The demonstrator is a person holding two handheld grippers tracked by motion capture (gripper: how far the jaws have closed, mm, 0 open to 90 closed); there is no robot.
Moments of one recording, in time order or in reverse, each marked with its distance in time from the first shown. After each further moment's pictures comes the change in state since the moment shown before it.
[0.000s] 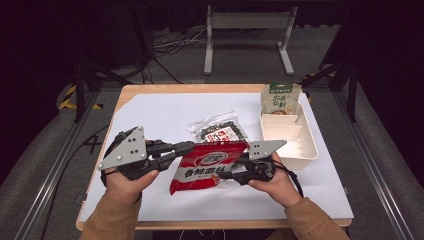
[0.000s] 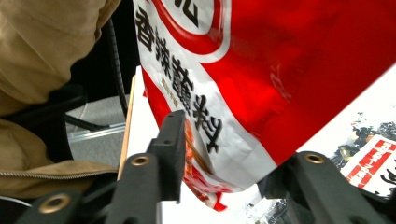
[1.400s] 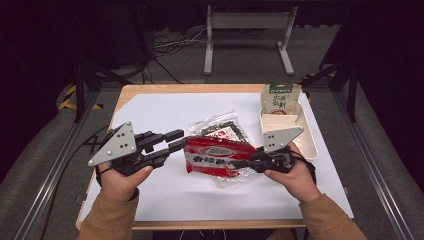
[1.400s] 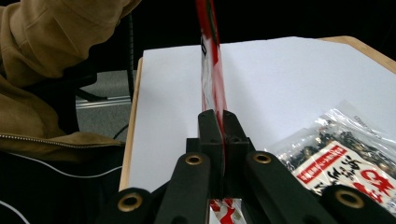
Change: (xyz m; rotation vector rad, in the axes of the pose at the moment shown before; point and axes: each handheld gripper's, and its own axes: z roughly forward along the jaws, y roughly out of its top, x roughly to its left) left arm 0.011 -0.008 -0.009 -0.057 0.083 -0.060; right arm 0.000 0.039 -0.046 0.101 0.008 -0.099
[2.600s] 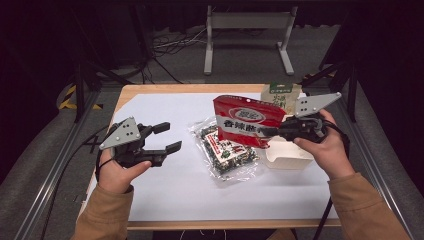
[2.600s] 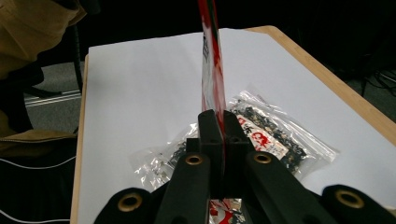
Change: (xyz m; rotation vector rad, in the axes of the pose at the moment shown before) left arm 0.033 -0.032 0.002 0.179 0.093 -0.117; right arm -0.047 0.029 -0.080 0.070 -0.180 0.048
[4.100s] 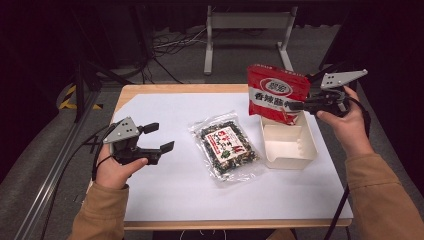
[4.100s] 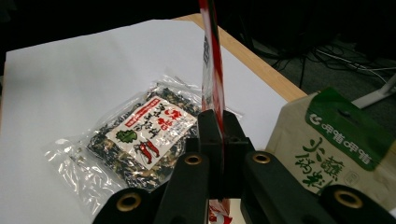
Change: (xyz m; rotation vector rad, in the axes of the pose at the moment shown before) left arm 0.023 -0.022 0.000 0.102 0.100 -0.068; right arm -0.083 -0.026 -0.047 0.019 -0.169 0.103
